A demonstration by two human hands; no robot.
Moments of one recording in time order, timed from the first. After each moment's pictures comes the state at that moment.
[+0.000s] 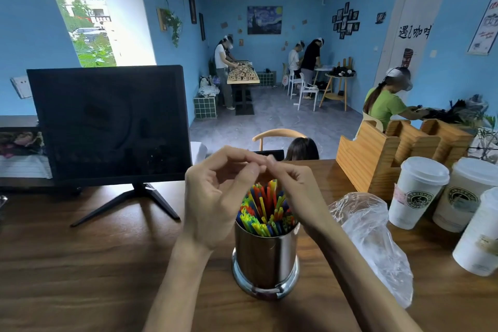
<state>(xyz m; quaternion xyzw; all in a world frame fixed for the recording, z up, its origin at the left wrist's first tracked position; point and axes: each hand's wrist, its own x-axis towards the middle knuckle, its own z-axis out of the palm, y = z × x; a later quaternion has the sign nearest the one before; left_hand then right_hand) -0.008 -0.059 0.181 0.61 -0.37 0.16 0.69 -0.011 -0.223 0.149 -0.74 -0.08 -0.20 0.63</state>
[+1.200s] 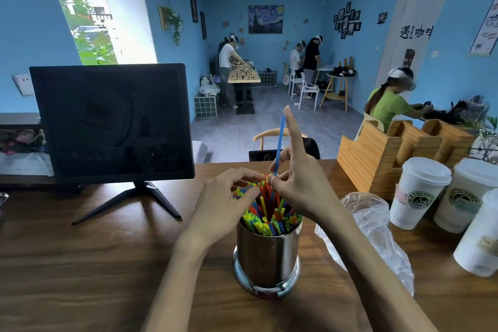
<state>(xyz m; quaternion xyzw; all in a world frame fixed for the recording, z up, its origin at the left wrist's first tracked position) 0.036 -0.054 0.137 0.81 -0.30 0.07 0.50 -0.002 -0.235 0.165 -0.89 -0.09 -0.29 0.33</state>
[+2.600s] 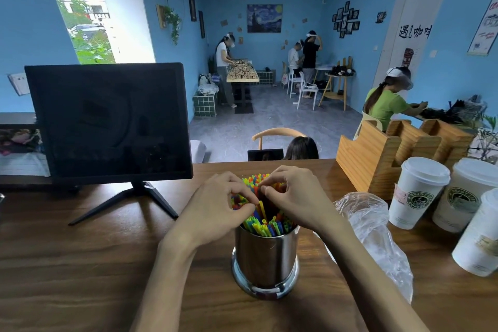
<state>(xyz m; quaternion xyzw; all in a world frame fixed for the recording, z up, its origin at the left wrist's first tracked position) 0.043 -0.039 0.140 0.86 -0.34 0.06 0.37 0.002 -0.240 0.143 -0.94 -0.04 -0.21 0.28</state>
